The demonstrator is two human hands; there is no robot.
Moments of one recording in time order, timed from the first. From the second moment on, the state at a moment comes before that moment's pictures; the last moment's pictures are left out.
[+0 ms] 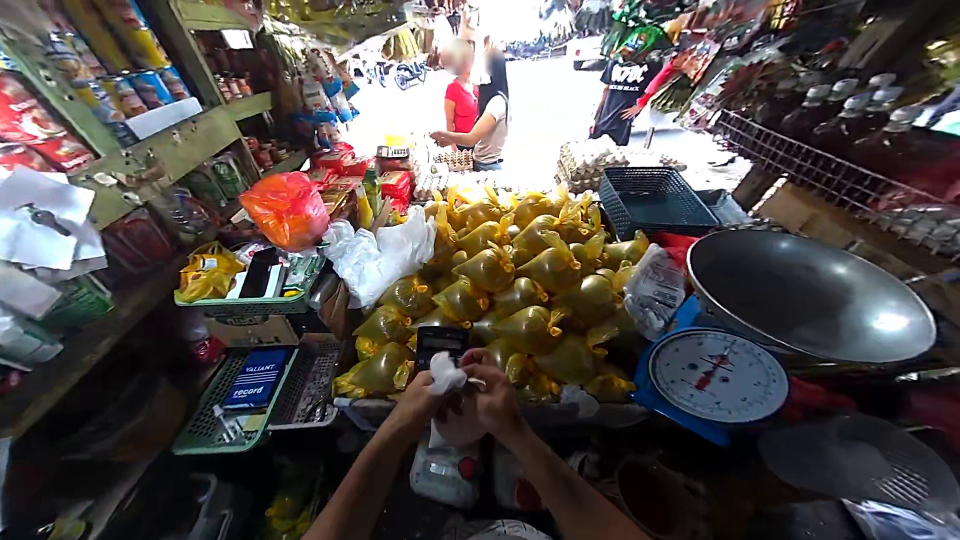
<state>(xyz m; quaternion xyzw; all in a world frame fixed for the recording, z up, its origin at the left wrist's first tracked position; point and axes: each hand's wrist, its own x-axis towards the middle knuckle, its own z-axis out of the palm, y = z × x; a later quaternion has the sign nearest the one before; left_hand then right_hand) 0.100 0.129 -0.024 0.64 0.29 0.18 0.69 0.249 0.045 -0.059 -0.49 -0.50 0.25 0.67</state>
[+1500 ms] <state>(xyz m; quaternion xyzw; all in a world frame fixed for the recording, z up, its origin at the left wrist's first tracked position) 0.161 0.087 -0.136 0.61 0.46 0.35 0.54 0.290 0.026 -0.152 -0.66 -0.61 0.12 0.42</state>
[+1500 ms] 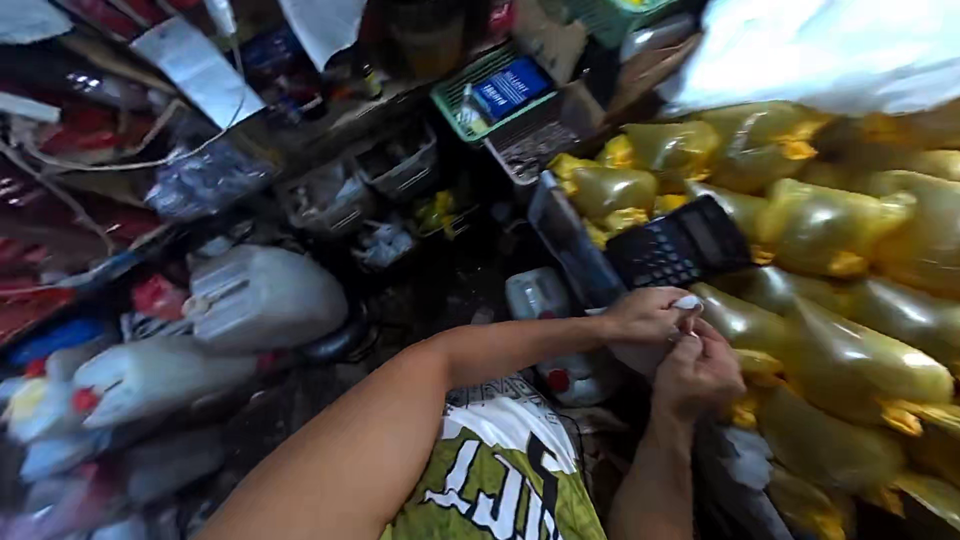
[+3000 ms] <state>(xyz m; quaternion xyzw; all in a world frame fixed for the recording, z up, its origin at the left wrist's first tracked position) -0.610 -0.012 -0.579 -0.18 0.81 0.46 0.32 -0.039 -0.014 -0.314 -0.60 -0.55 0.52 -0.25</state>
